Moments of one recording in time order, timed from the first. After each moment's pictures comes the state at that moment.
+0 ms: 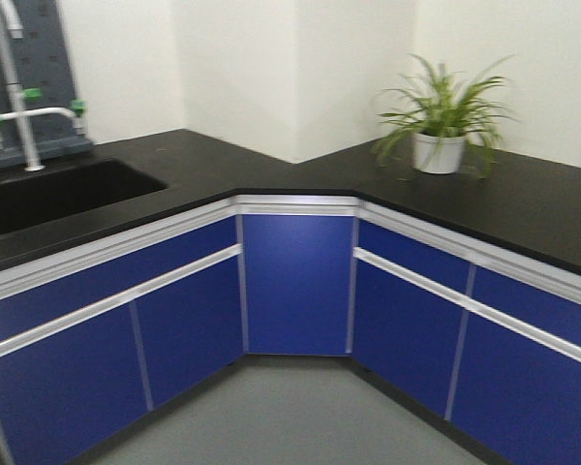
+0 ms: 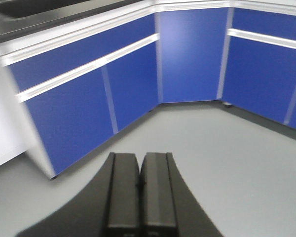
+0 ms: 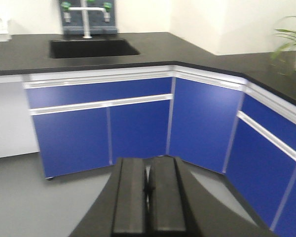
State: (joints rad) left arm -0.07 -0.01 0.03 -0.02 0.01 0.05; right arm -0.24 0.52 -0.56 1.15 0.73 -1.20
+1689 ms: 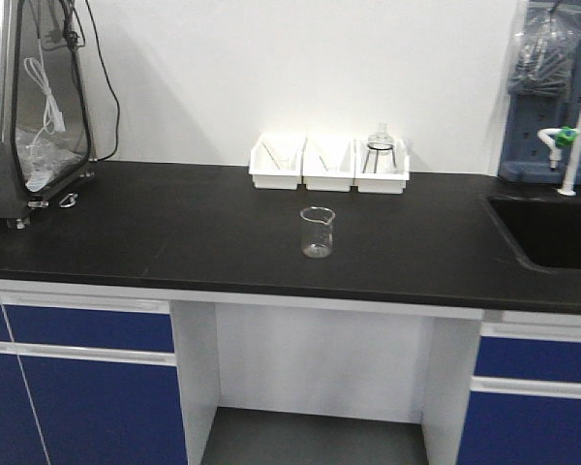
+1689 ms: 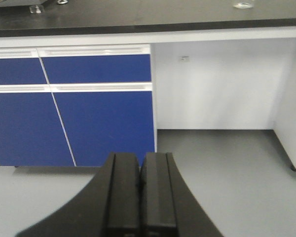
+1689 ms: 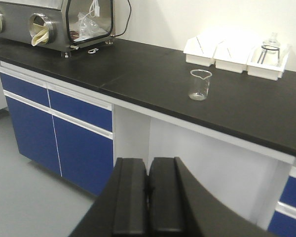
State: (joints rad) left arm -0.07 -0.01 0.03 -0.02 0.01 0.05; right arm -0.24 0.52 -0.56 1.15 0.73 -1.20
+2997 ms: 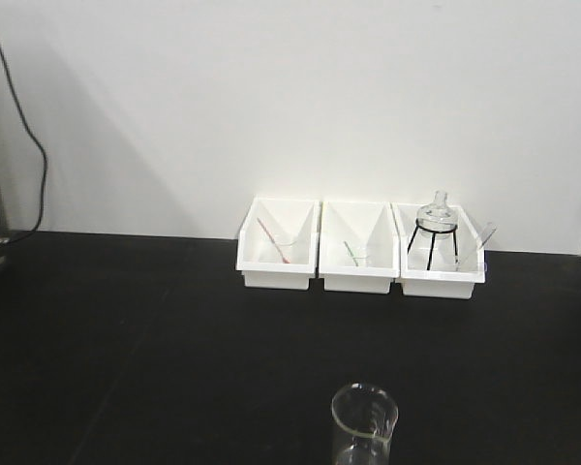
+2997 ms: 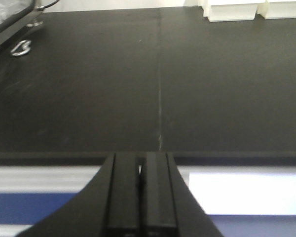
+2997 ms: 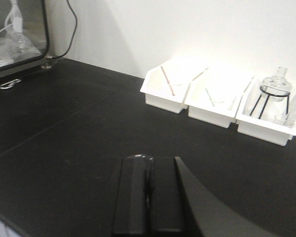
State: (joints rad) left arm -0.07 -0.01 0.03 -0.02 0.01 0.05; right arm -0.24 0.52 -0.56 1.15 0.73 -1.20
